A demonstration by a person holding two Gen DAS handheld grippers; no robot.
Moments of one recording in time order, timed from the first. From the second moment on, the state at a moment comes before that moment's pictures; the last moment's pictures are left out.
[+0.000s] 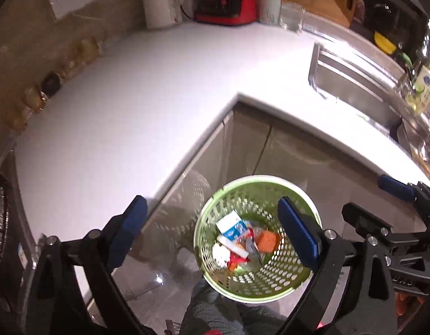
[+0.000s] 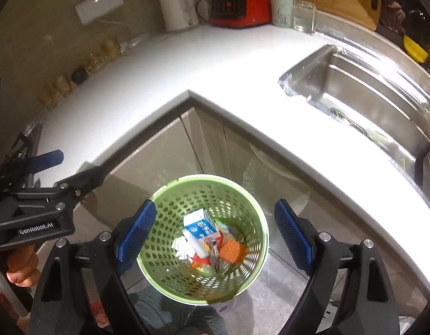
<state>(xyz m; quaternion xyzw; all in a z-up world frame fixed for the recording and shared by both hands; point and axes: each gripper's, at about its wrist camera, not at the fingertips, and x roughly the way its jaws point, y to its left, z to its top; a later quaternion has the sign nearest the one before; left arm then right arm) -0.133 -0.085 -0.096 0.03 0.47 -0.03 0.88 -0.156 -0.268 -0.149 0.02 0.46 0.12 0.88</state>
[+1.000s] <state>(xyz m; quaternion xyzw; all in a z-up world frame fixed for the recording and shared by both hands) -0.159 -0.035 0.131 -0.02 0.25 0.15 0.95 -0.185 -0.233 0.103 -0.02 0.20 0.17 0.97</state>
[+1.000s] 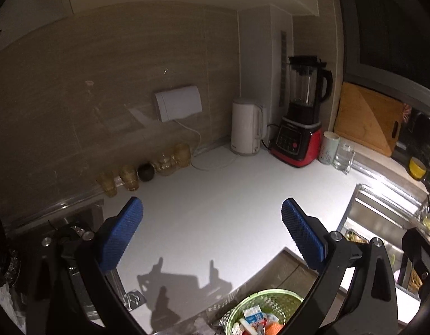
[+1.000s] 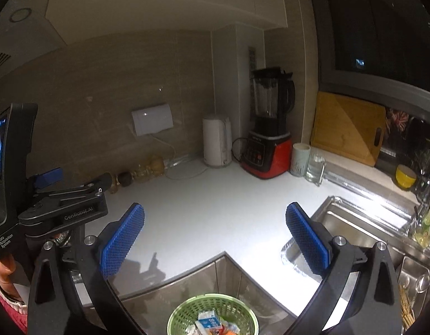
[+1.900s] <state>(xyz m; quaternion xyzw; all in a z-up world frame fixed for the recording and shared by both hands) -0.176 0.006 0.141 -0.04 0.27 0.21 0.94 -0.193 -0.193 0.117 -0.01 0.20 0.18 0.96</state>
